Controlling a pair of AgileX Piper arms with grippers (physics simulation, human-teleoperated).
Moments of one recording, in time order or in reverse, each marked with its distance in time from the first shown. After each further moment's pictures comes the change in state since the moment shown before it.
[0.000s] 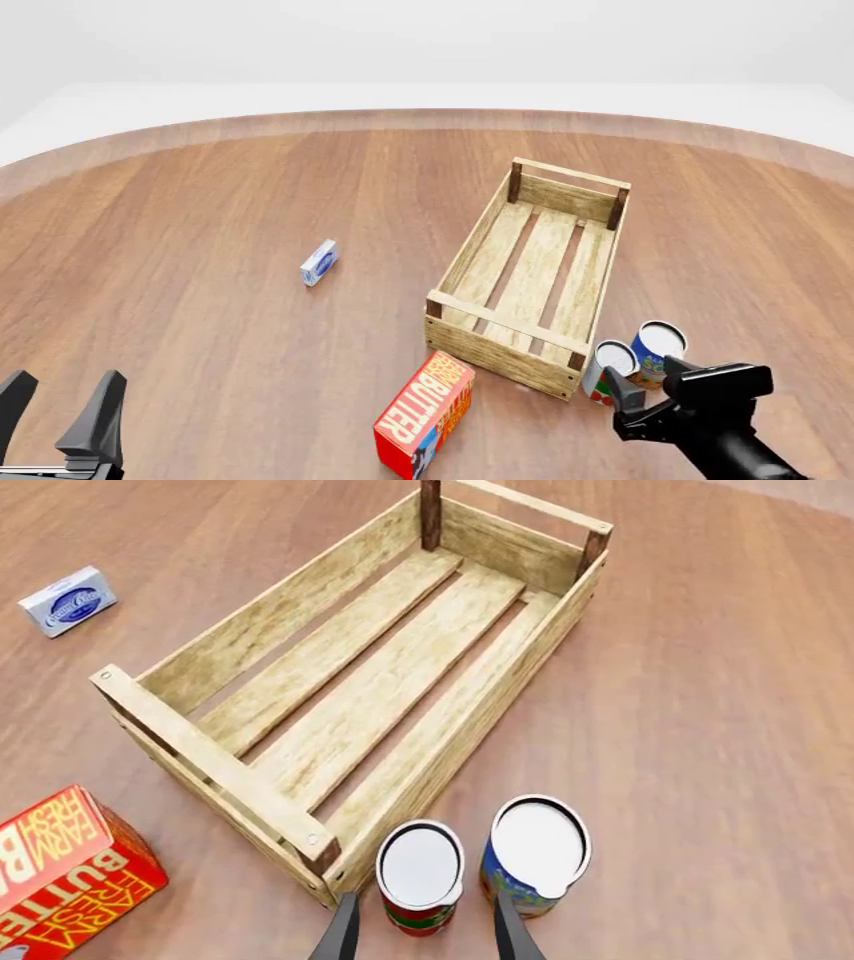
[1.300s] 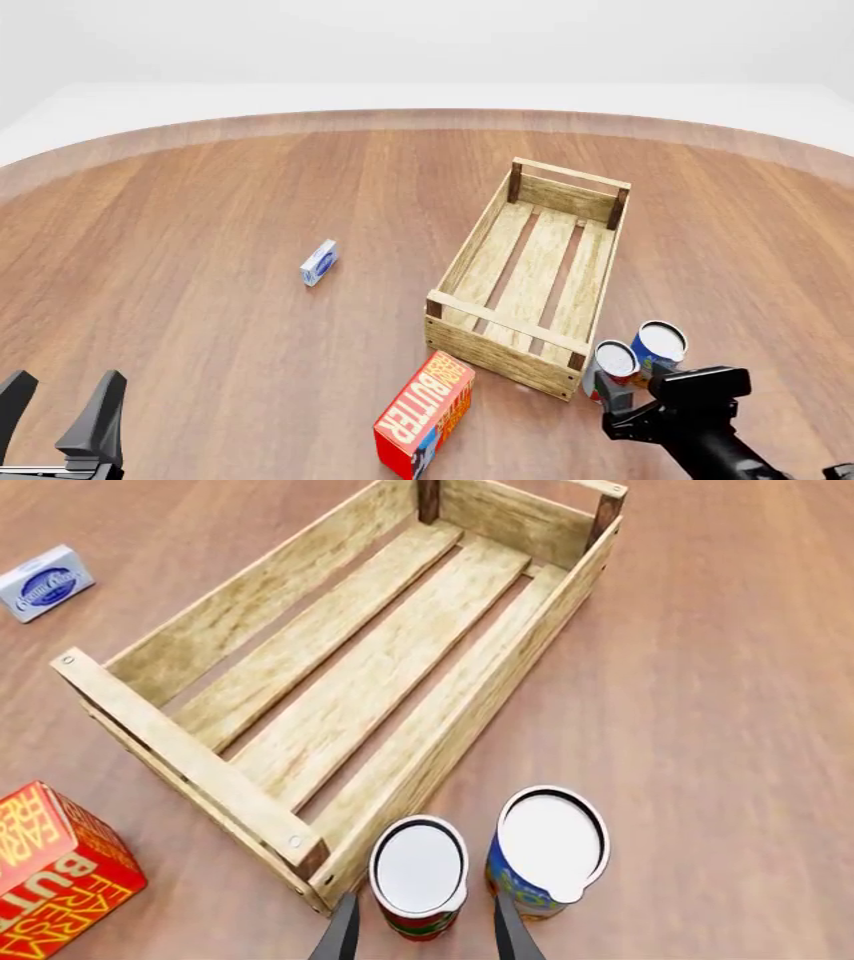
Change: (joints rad) left arm 0.000 0.000 0.000 0.000 0.000; right arm -0.001 0.241 -0.001 -0.208 0.015
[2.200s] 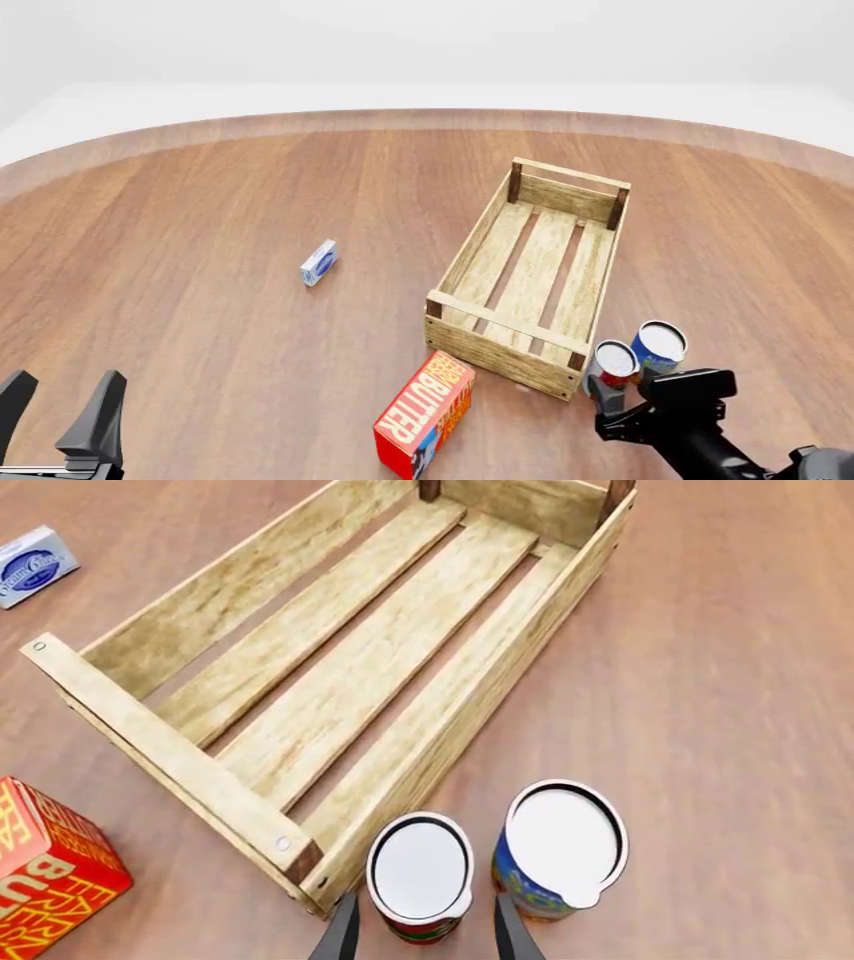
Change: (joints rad) left arm 0.000 0.000 0.000 0.000 0.000; right arm 0.004 0.147 -0.013 -0.109 0.009
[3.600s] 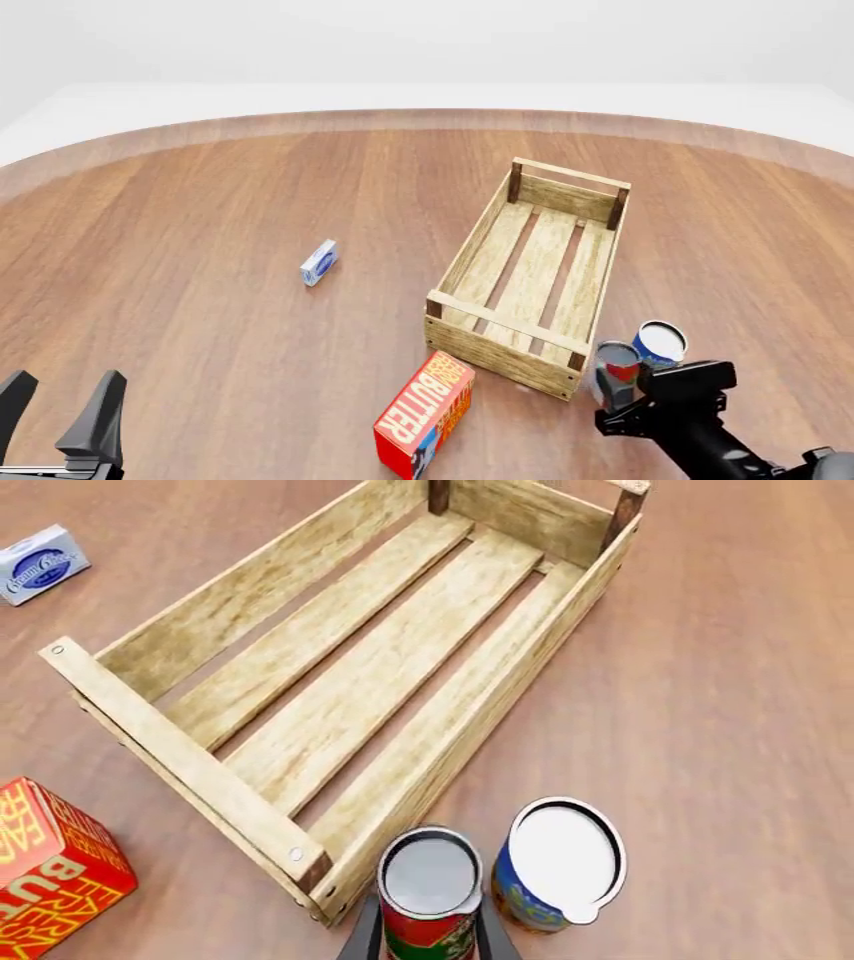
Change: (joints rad) left arm 0.000 0.000 0.000 0.000 0.000; right arm 0.006 -0.082 -0.021 0.098 -0.033
